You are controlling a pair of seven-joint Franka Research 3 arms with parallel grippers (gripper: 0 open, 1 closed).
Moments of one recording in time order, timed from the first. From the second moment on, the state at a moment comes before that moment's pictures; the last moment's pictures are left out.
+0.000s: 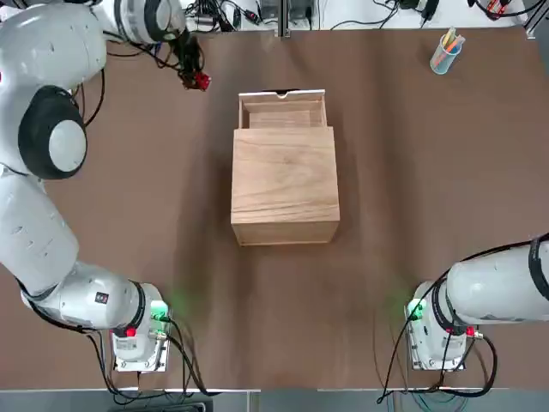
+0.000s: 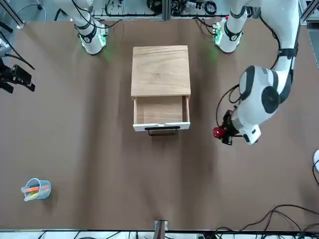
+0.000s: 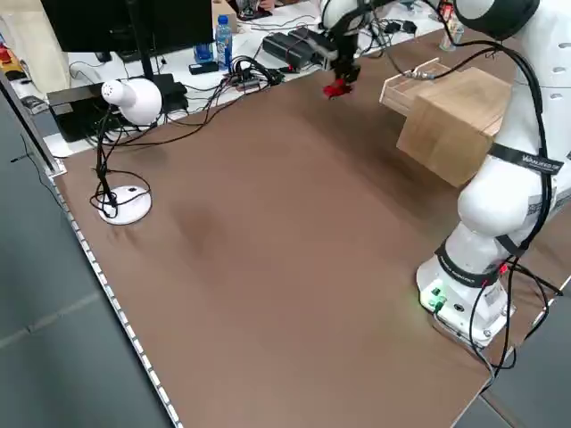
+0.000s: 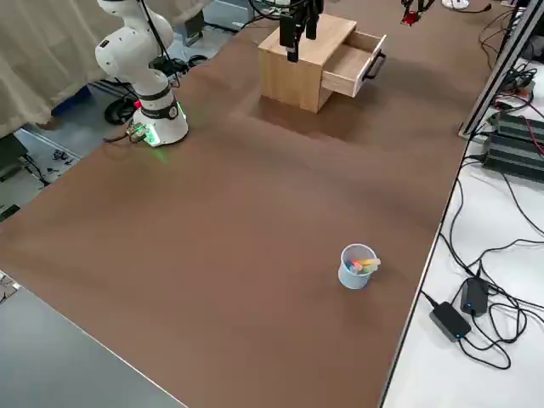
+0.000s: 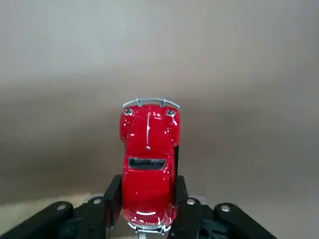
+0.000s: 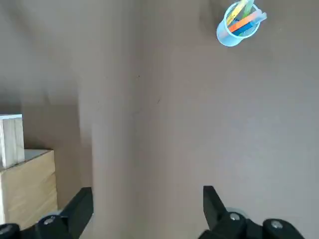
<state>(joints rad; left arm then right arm) -0.20 0.33 -0.14 -1.74 -0.13 2.09 -1.67 -0.05 0.01 -0.01 -1.51 0.05 1.53 -0.08</state>
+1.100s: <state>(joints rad) -0.49 0.42 -0.26 -1.61 -0.07 2.01 -2.10 0.00 0.06 0.00 -1.52 0.05 1.54 -0.08</state>
